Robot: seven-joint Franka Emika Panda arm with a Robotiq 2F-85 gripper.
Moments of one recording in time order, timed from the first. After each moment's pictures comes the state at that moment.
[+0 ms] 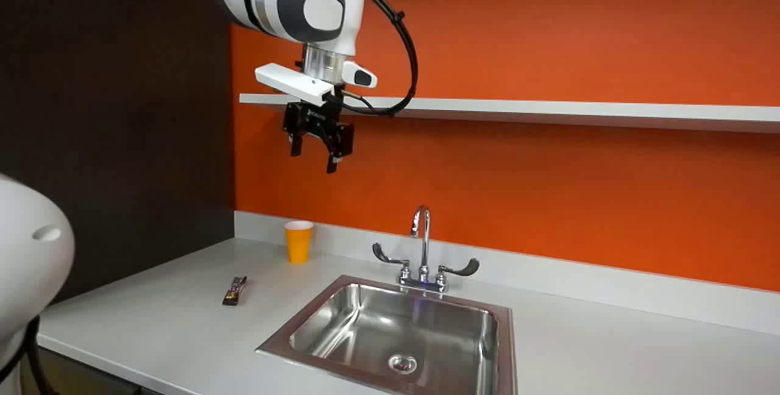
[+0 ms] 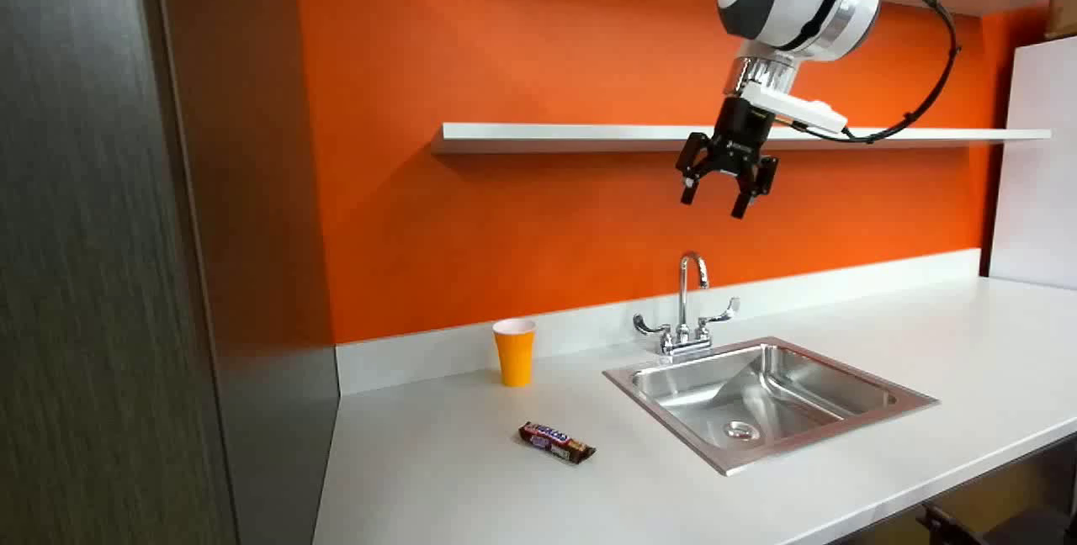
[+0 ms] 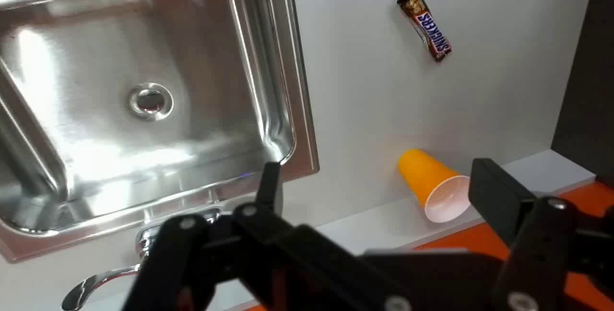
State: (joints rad) arm 0.01 -0.37 -0.18 -2.34 0.24 2.13 -0.14
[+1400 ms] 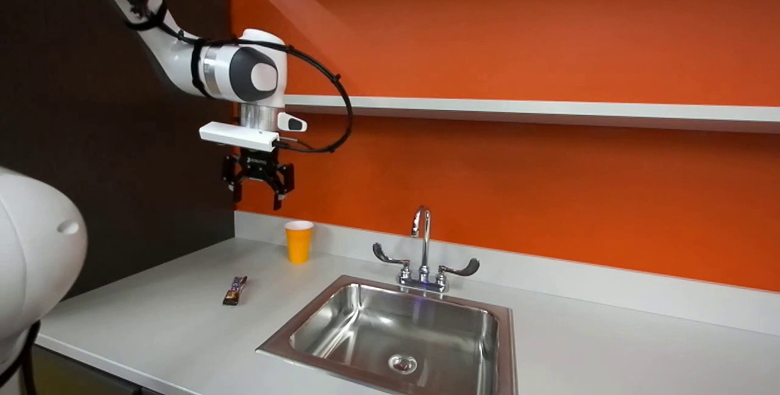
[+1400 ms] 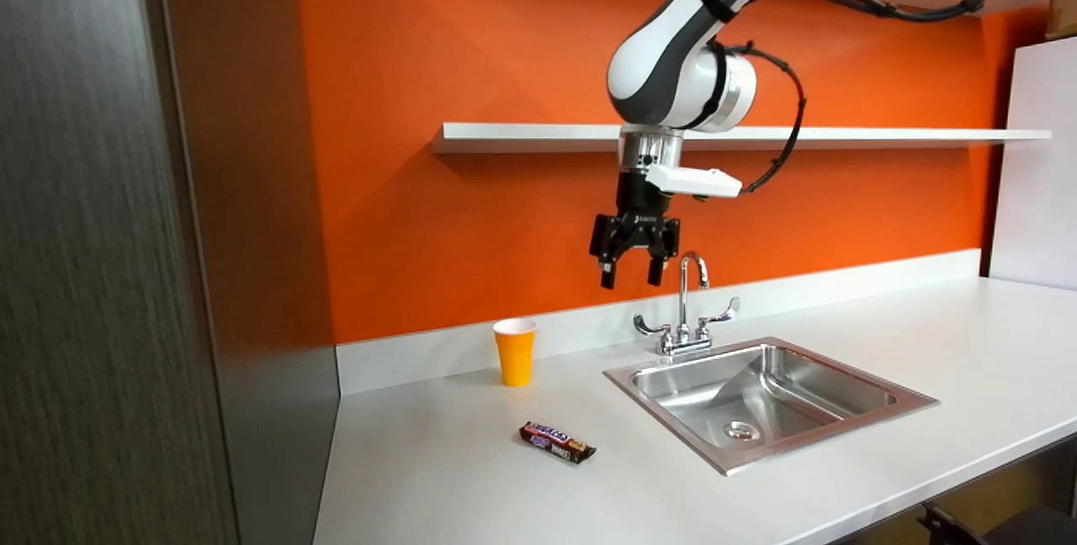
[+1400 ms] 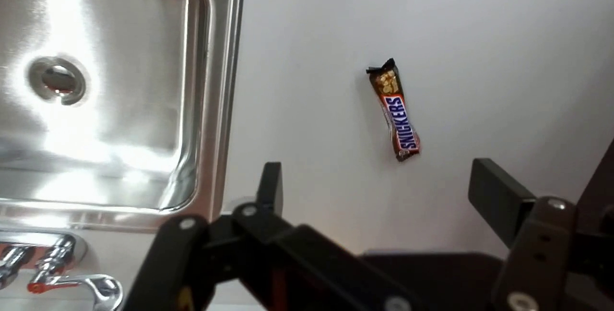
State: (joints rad) arm 0.11 -0.15 0.07 -2.36 0.14 2.29 -0.12
